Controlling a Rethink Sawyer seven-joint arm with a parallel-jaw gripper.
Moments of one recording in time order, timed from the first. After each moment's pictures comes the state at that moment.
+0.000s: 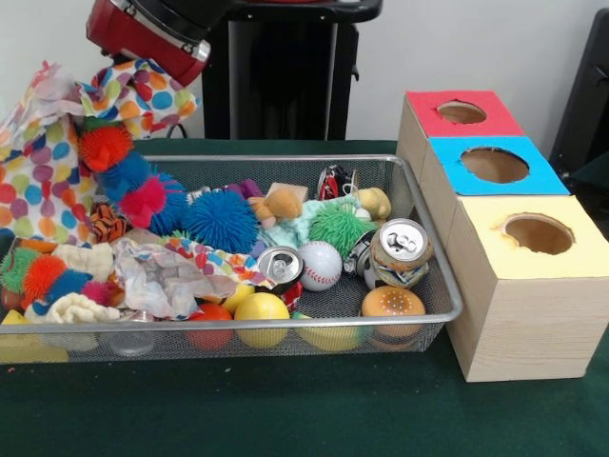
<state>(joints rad) -0.15 -0.68 -0.21 1.39 -0.70 0.74 1.80</state>
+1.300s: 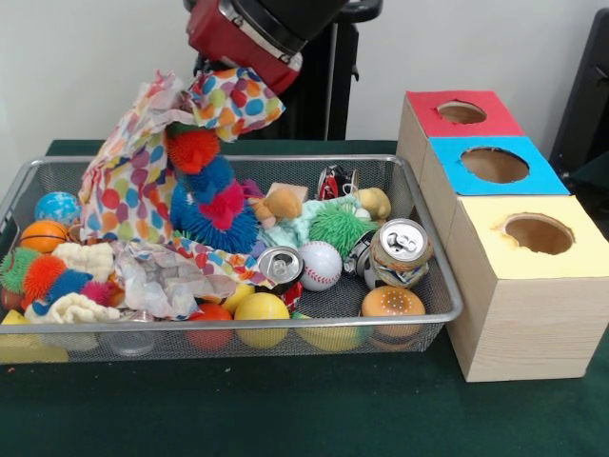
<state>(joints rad) 0.07 -0.58 -0.35 1.33 -0.59 0.81 1.80</state>
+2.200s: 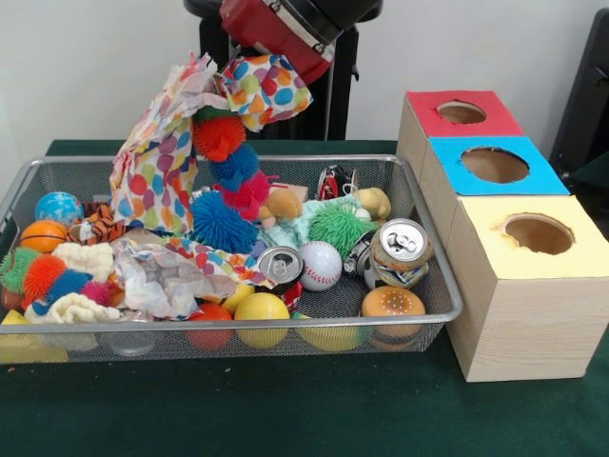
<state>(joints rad) 0.17 -0.54 -0.45 1.28 -0.52 0.85 1.80</state>
